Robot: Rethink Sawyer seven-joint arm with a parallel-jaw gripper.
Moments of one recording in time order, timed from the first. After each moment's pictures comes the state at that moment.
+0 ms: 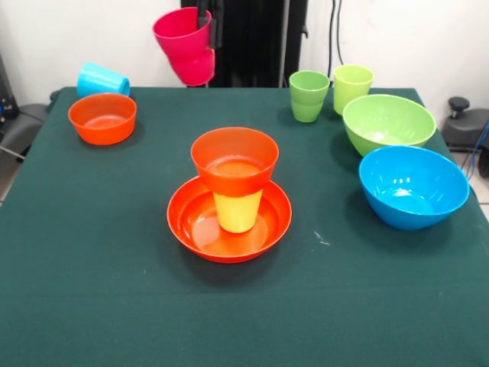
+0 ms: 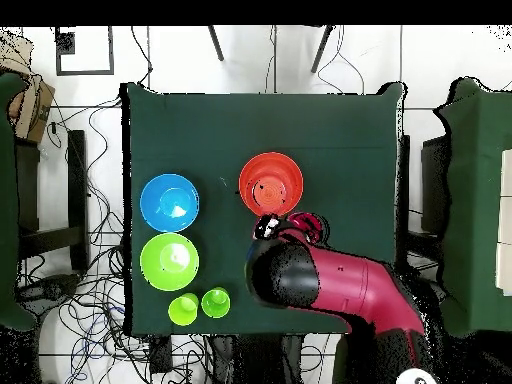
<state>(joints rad) -0.47 -1.06 0.13 2.00 -0.18 0.41 1.95</state>
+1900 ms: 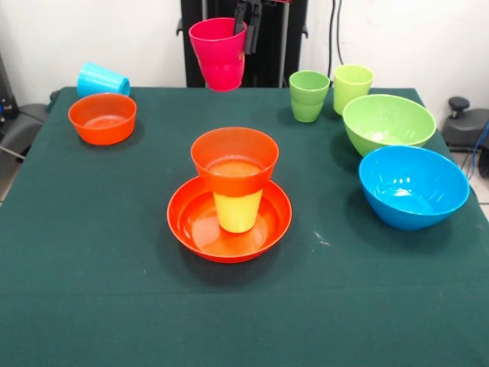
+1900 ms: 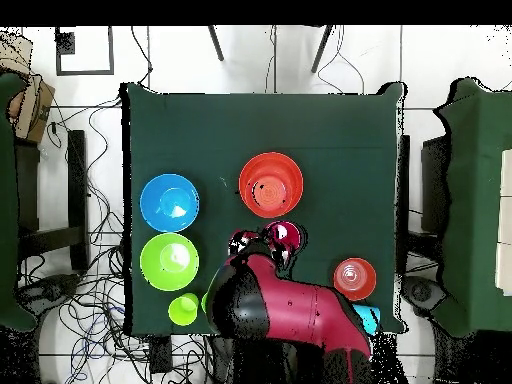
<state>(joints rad) -0.25 -1.02 -0.05 2.09 -0.19 0.13 1.95</state>
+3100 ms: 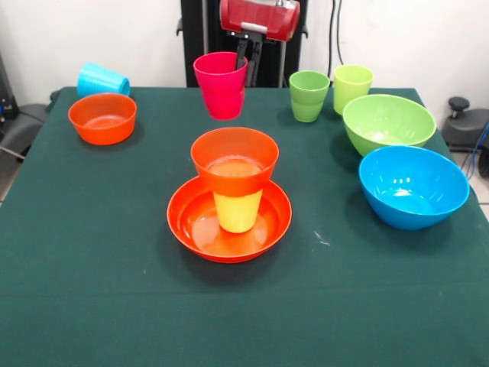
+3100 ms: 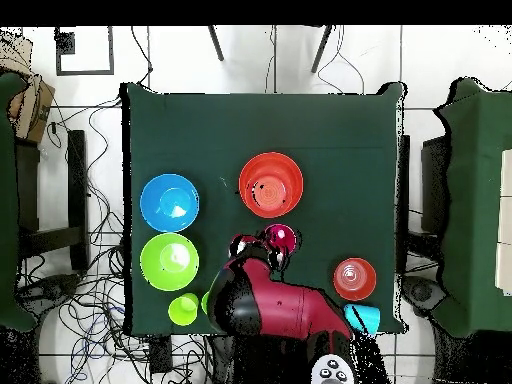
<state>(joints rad) -0.18 -0.86 -0.13 2.09 -0.19 -0.05 1.95</state>
